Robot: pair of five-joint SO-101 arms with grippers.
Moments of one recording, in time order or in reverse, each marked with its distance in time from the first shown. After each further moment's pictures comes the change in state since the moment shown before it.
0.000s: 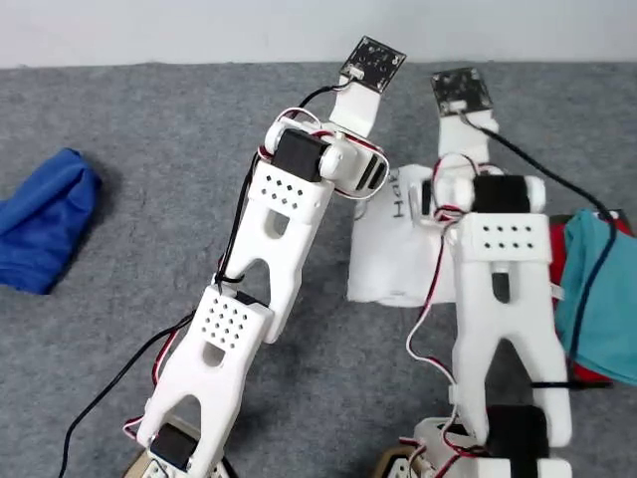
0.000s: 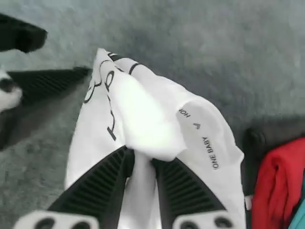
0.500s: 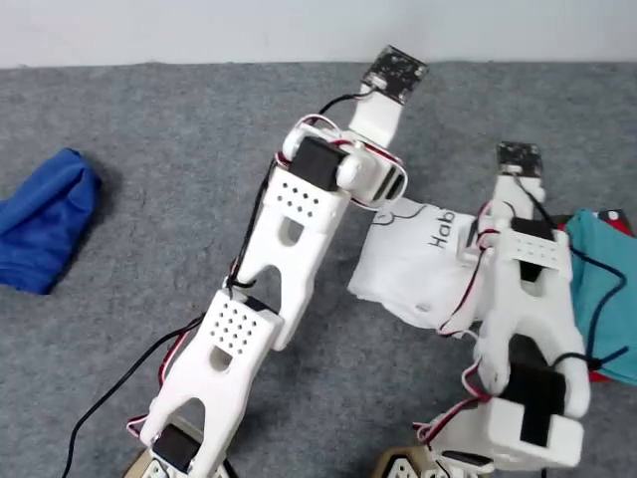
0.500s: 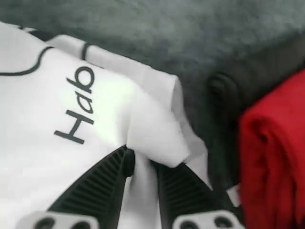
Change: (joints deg) left arm 4.1 0.0 0.0 0.0 0.0; right arm 16.4 12.7 20.5 -25.8 0.2
